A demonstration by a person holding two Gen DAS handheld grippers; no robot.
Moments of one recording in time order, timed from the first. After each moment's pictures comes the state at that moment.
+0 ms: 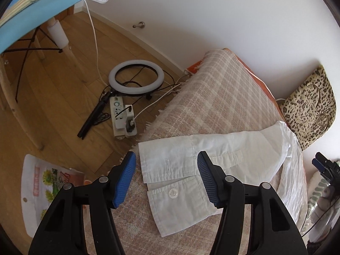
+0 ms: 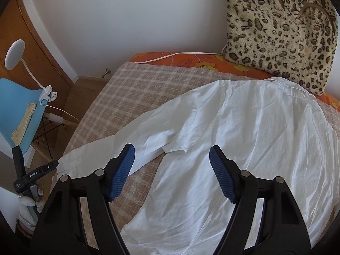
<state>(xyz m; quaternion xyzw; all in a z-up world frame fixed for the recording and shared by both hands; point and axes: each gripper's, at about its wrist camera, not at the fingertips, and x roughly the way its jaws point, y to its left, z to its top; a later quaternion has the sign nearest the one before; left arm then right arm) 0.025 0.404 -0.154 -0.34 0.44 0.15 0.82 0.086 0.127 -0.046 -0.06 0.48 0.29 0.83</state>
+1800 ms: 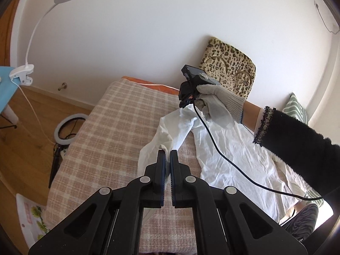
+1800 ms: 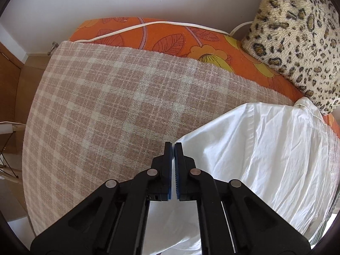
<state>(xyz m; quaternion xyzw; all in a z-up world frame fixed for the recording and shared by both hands) -0.042 0.257 -0.041 -0.18 0.30 -0.05 0.93 0.227 0.251 -0.130 -0.15 0.59 0.14 0.78</state>
